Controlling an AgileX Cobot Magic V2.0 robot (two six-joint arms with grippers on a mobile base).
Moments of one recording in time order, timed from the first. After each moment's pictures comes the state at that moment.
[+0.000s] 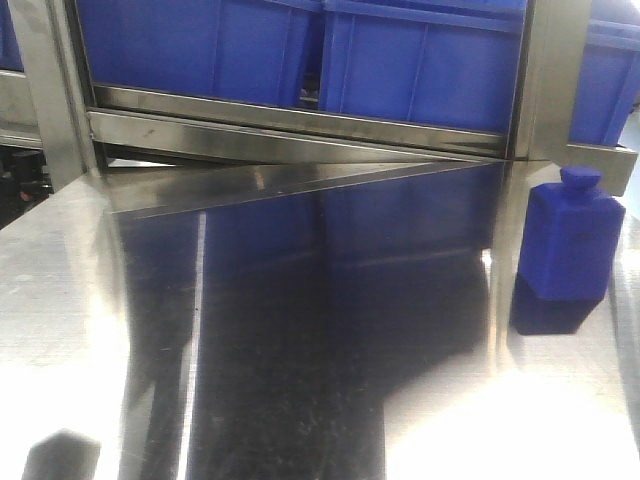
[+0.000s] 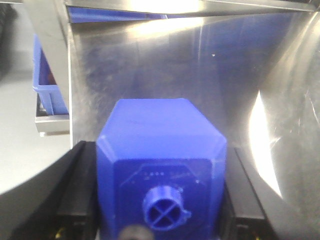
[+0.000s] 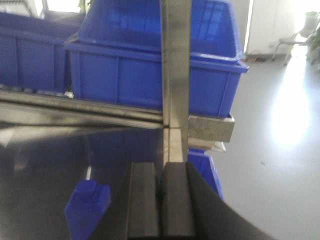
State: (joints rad) left arm -0.16 0.87 -0.81 -0.22 0.61 0.10; right arm 0.06 0.13 -0.29 0.03 0.26 0.03
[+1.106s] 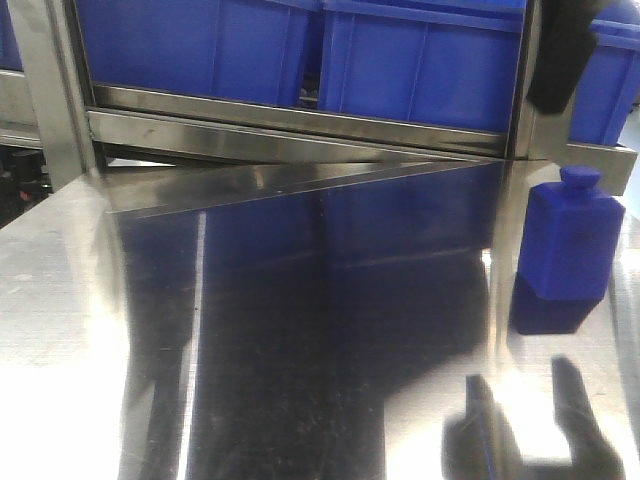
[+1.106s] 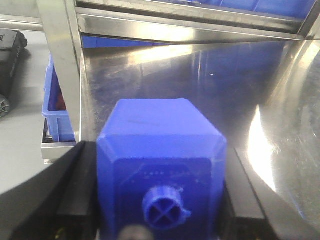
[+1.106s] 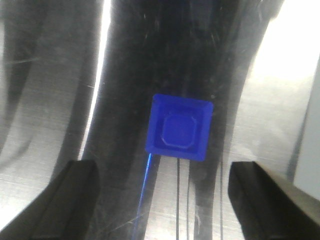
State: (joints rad) left arm -0.16 0.66 -0.65 -0.22 0.52 0.10; right arm 0.36 1.44 -1.25 0.00 1.06 0.23
